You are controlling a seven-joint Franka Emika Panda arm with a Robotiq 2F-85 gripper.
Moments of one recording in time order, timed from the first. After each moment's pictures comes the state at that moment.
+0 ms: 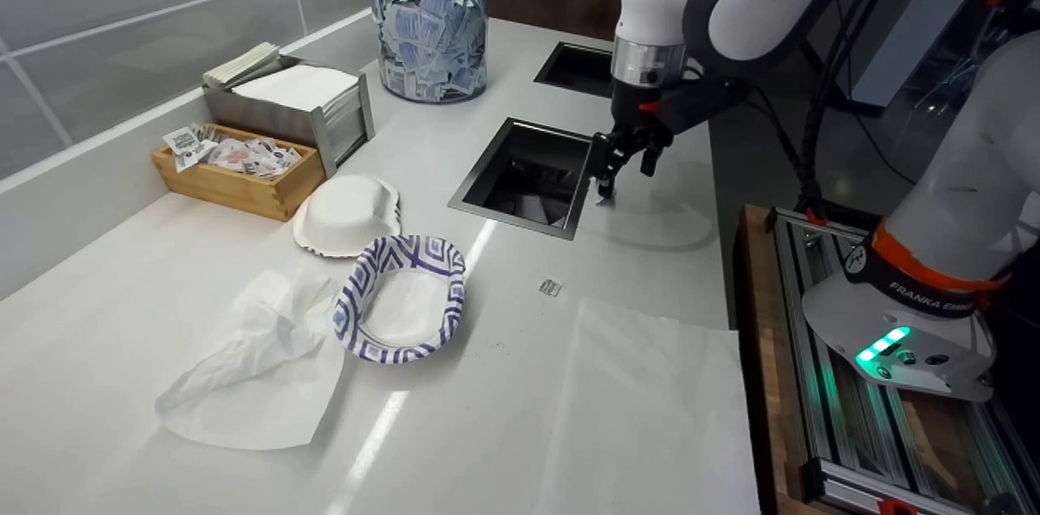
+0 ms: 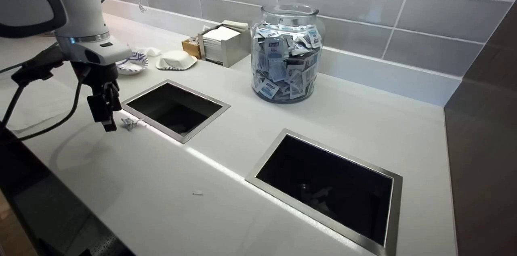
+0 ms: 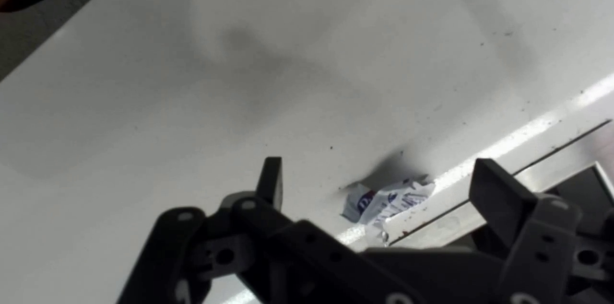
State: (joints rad) arm -0.16 -0.18 0.07 -2.75 -0.04 2.49 0.49
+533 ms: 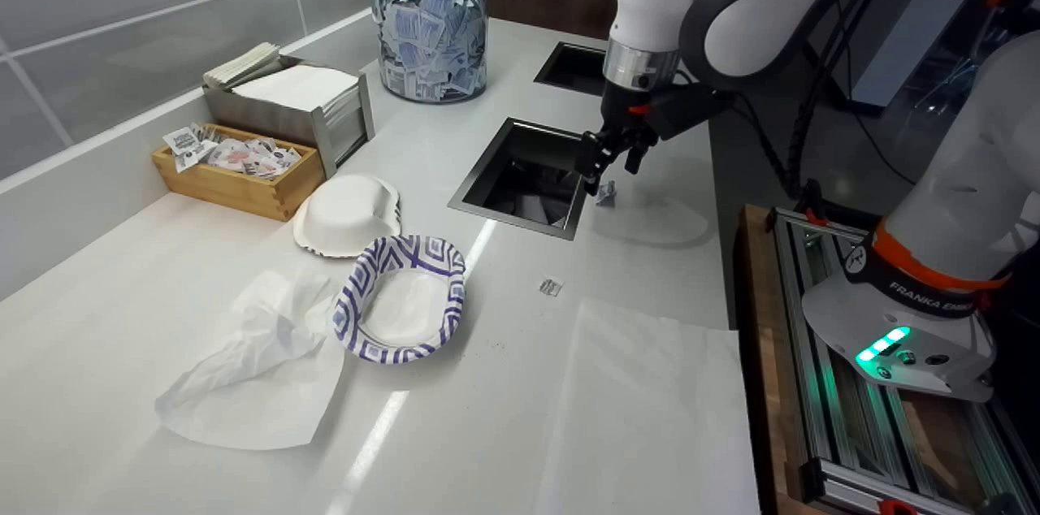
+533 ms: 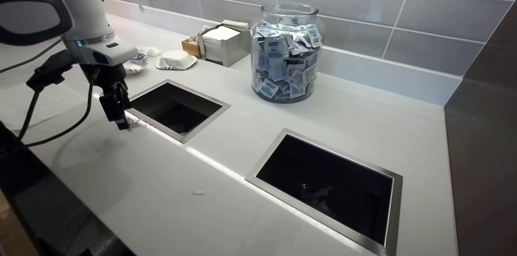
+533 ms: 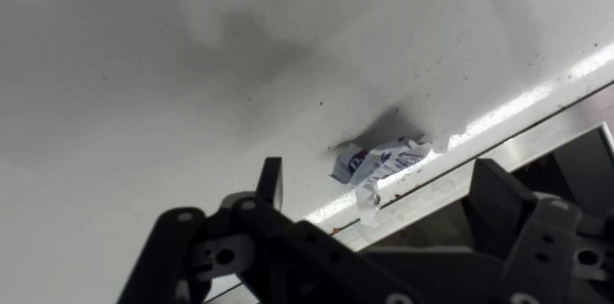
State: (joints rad) arm -0.16 -0.14 0.06 -2.75 -0.09 2.61 0.50
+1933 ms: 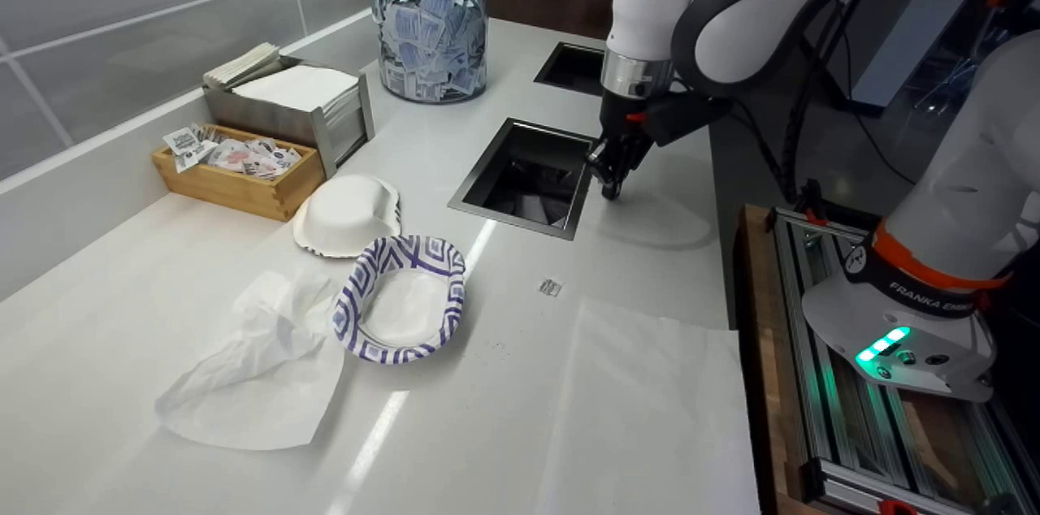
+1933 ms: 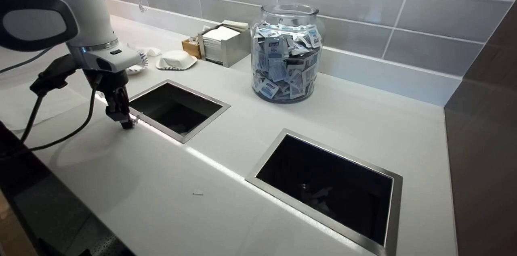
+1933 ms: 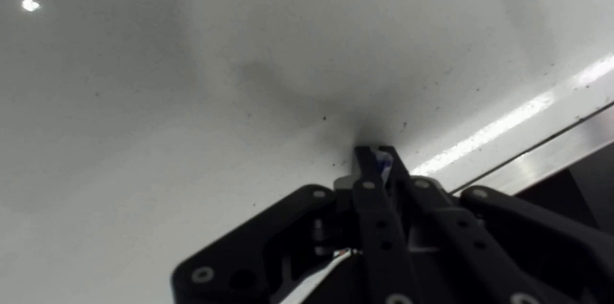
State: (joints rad) arm -0.14 -0.10 0.04 -2.74 -0.07 2.61 0.50
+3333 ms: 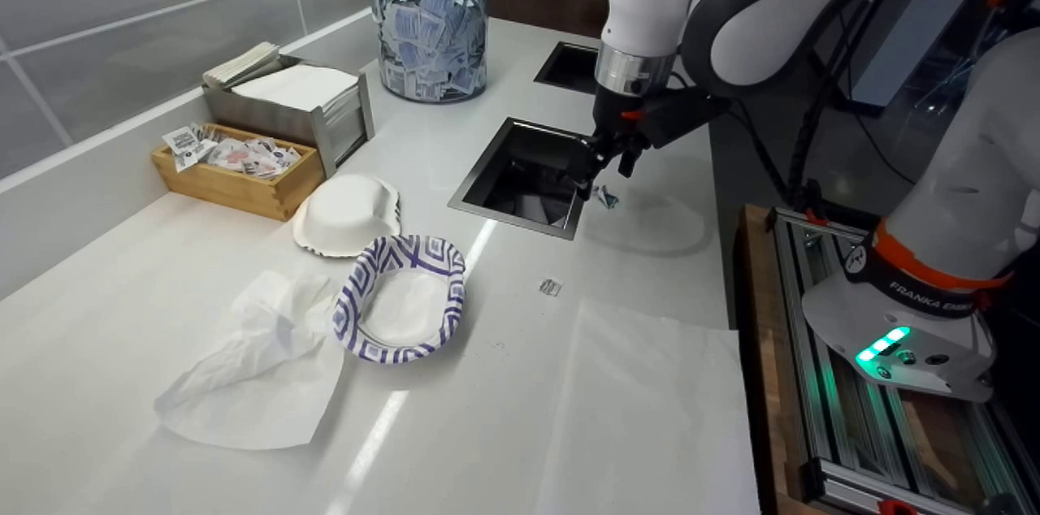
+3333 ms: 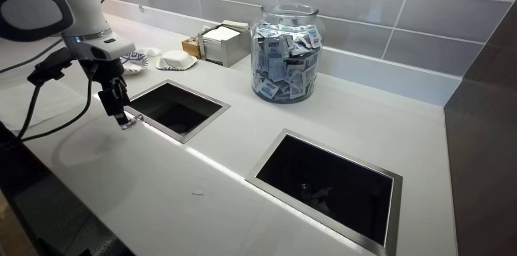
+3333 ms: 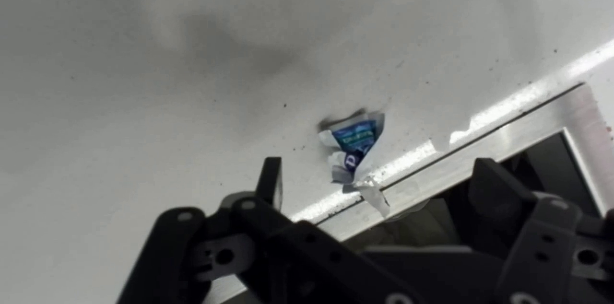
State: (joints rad) arm -0.10 -0.13 0.05 -2.74 -0.13 2.61 0.58
